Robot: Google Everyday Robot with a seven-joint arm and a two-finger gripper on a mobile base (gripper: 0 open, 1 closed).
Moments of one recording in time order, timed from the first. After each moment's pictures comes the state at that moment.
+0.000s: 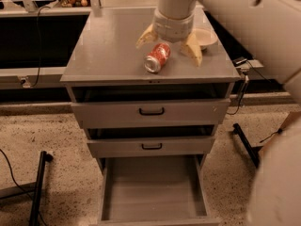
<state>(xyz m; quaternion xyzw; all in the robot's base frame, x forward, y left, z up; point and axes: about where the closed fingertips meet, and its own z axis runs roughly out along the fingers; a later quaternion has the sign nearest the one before) 0.637 -0.066 0.915 -0.97 0.22 -0.12 0.06</state>
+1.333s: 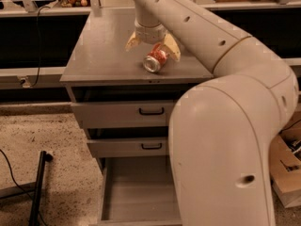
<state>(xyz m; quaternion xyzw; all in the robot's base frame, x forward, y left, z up) 0.744 -0.026 0.858 -0.97 0.18 -0.16 0.01</state>
